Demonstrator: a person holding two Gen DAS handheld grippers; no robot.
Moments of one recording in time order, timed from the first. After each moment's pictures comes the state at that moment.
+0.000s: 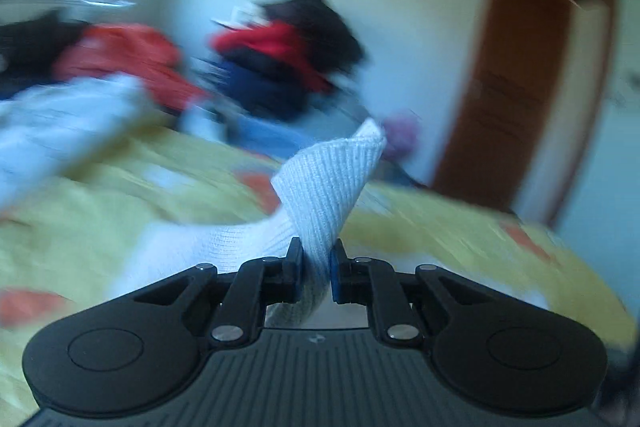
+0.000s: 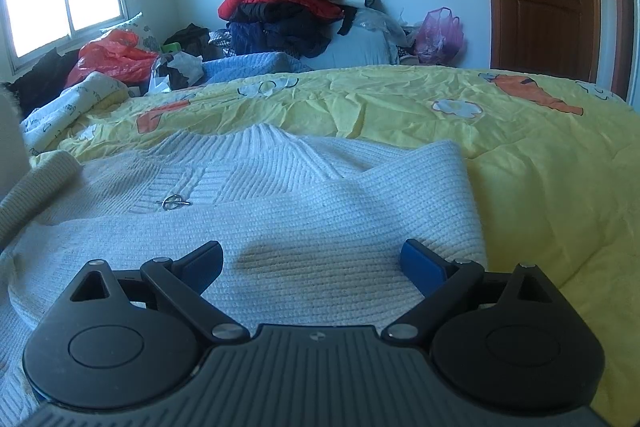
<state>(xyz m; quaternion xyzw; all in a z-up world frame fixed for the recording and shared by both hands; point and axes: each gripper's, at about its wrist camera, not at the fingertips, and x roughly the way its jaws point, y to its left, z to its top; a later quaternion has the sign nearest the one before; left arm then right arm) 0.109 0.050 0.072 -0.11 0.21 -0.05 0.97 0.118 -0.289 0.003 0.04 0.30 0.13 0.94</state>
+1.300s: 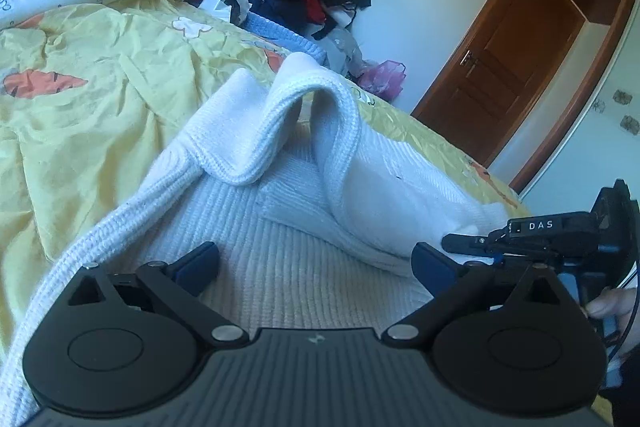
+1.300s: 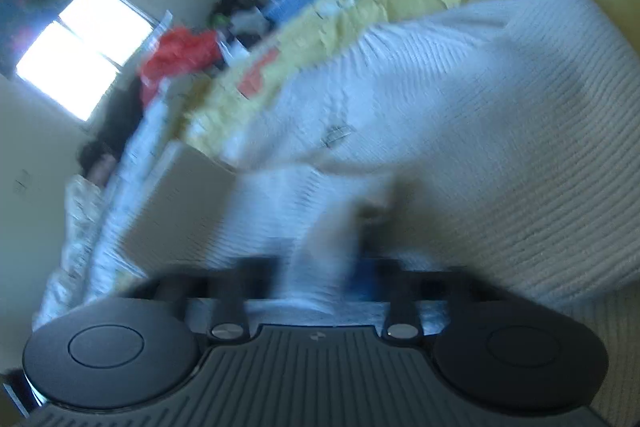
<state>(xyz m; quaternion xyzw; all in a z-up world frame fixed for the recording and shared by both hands) 0.009 0.093 -0.003 -0.23 0.29 -0.08 0.93 0.113 -0.250 0.007 0.26 0.45 0.24 0.82</state>
